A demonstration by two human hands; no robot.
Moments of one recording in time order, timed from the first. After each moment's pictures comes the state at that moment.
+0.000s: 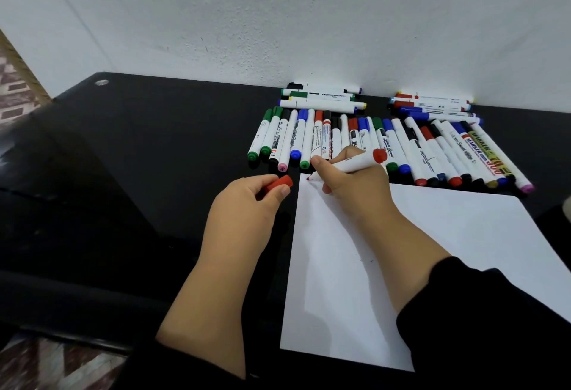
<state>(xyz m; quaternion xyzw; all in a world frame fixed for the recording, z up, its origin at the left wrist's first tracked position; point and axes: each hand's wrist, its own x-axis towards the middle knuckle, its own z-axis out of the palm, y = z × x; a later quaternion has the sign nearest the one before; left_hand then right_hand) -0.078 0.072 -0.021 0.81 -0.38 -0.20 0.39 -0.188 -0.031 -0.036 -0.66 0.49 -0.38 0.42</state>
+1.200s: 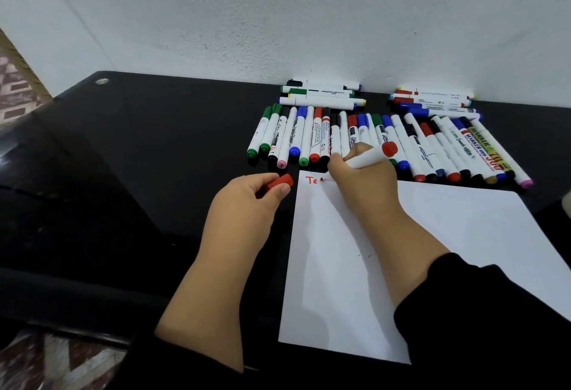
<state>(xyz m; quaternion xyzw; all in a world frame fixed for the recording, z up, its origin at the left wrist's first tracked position) -0.081 0.071 -0.016 0.82 -0.38 -0.22 0.37 -0.194 -0.035 -0.036 -0.64 0.53 -0.40 0.39</state>
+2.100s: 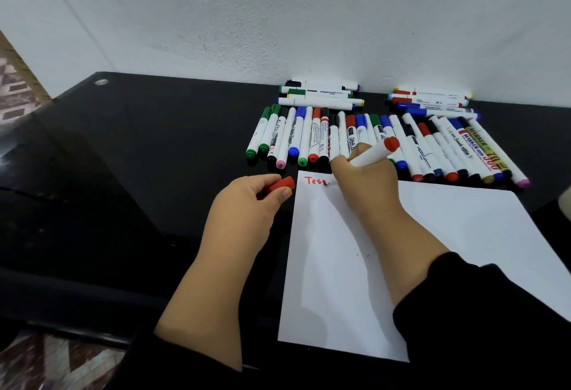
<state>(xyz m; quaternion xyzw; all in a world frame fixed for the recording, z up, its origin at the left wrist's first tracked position) -0.080 0.071 -0.018 0.81 -0.40 -0.23 0.36 -0.197 -0.032 -0.032 -0.62 0.53 -0.41 0.40</state>
